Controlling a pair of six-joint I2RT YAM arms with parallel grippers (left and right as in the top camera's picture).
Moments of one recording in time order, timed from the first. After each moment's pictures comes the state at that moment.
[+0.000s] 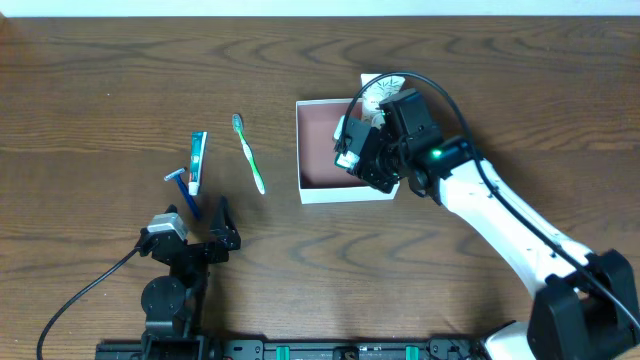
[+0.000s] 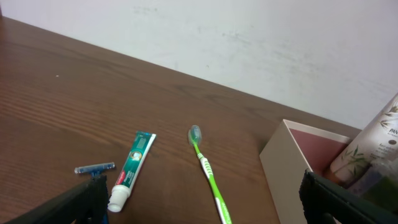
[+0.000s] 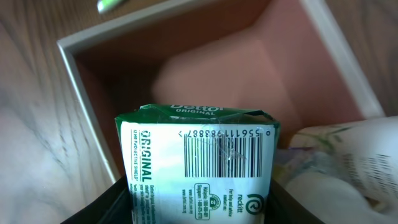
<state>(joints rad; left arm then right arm) -0.03 0.02 0.02 -0.12 -0.02 -0.34 0.49 1.64 1.16 -0.52 -0.26 -0.63</state>
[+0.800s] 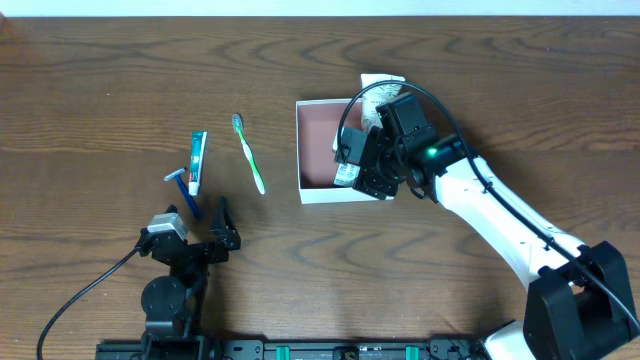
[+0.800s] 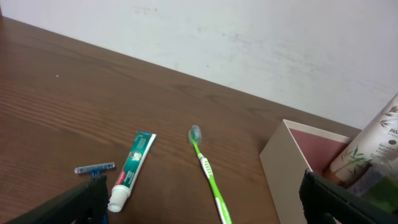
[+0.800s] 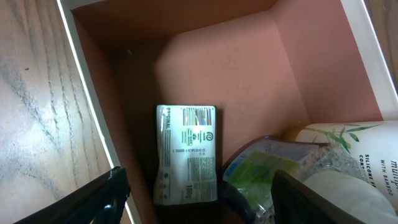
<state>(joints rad) -0.03 0.02 0.02 -0.12 -0.02 -0.34 0.49 1.65 1.16 -0.56 -0.24 -0.72</state>
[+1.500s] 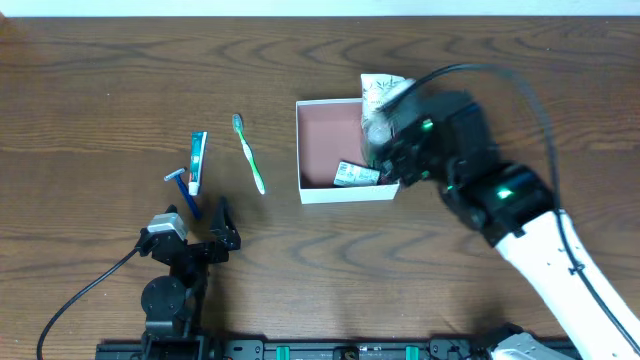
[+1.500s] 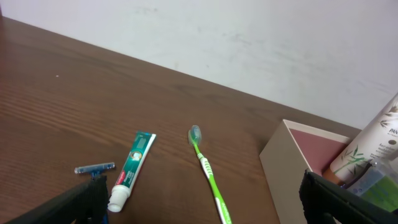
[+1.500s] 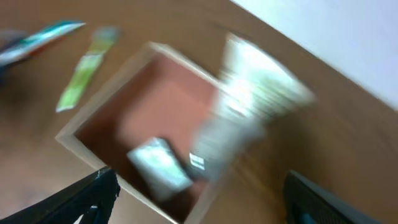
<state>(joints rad) -0.03 0.02 0.02 -0.12 -0.02 -0.34 0.47 1.29 1.21 -0.66 0.06 -0.07</state>
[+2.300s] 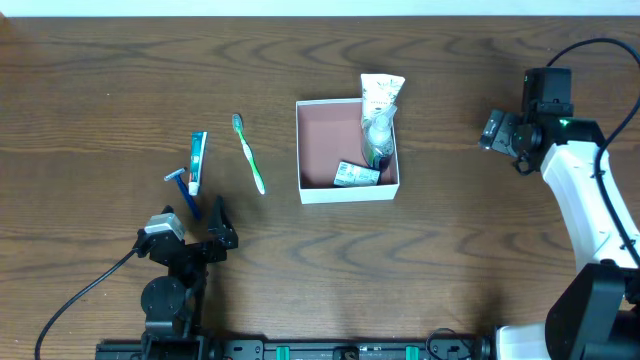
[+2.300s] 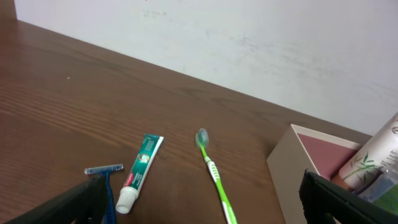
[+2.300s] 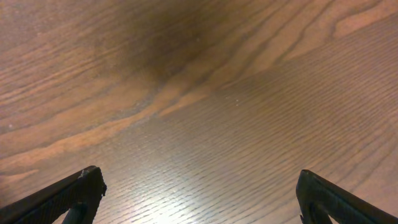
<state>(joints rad) -0.03 0.02 0.02 -0.12 -0.06 -0.35 -0.07 1.60 1.21 -0.72 0.22 0.33</state>
